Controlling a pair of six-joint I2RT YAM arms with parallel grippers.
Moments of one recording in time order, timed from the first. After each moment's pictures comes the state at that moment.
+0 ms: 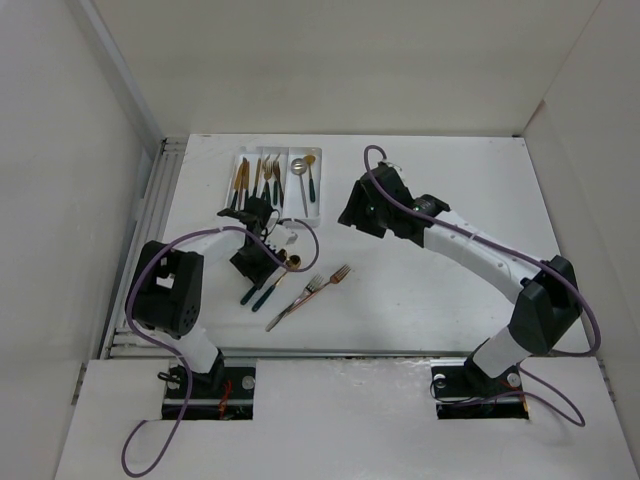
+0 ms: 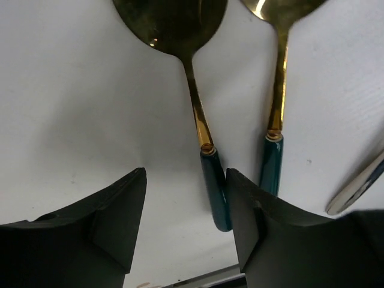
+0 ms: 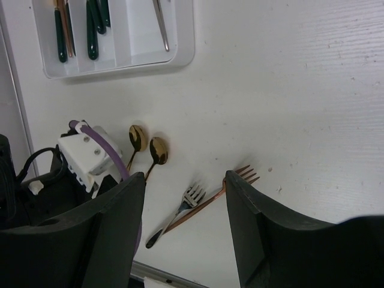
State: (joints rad) left arm -0.35 1.64 0.99 -0.80 0.07 0.43; right arm 0.70 1.56 1.32 -0.52 0.17 0.89
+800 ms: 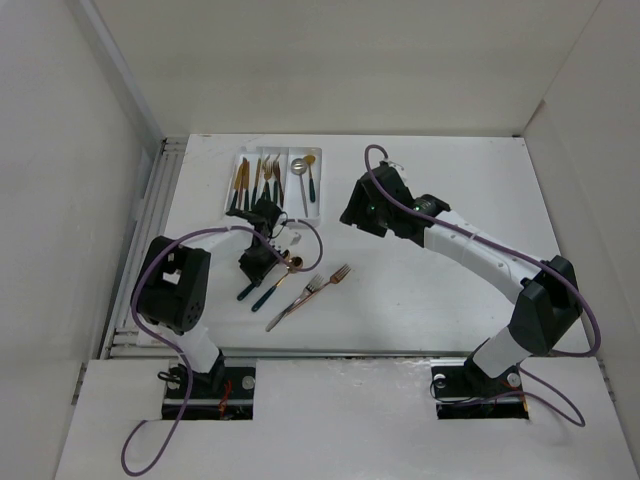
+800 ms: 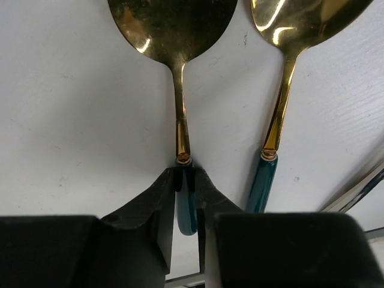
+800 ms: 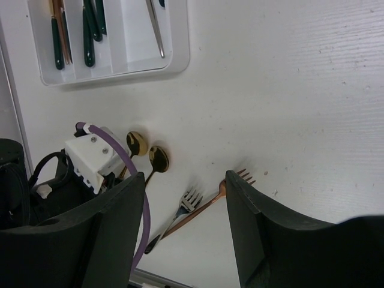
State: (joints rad) left arm -0.39 1.68 0.99 -0.76 0.01 0.33; right arm 0.69 1.56 1.32 -0.52 0.19 0.89
